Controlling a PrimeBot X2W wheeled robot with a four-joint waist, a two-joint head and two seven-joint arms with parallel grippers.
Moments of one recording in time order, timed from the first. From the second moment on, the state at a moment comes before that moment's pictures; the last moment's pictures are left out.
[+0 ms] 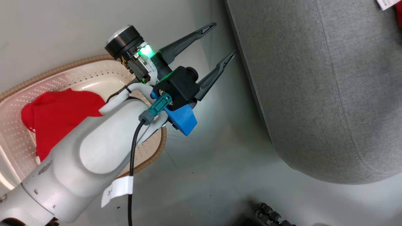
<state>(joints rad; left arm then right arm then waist) -0.98 0.34 -0.95 0.31 -0.29 -0.11 -0.21 -0.78 -0.24 -0.42 0.52 0.08 0.13 -0.26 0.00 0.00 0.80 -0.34</state>
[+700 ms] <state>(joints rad) -0.72 0.24 -0.74 0.34 -0.36 -0.05 -0.26 -0.37 -0.21 -0.32 0.20 0.02 0.13 -0.26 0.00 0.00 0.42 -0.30</state>
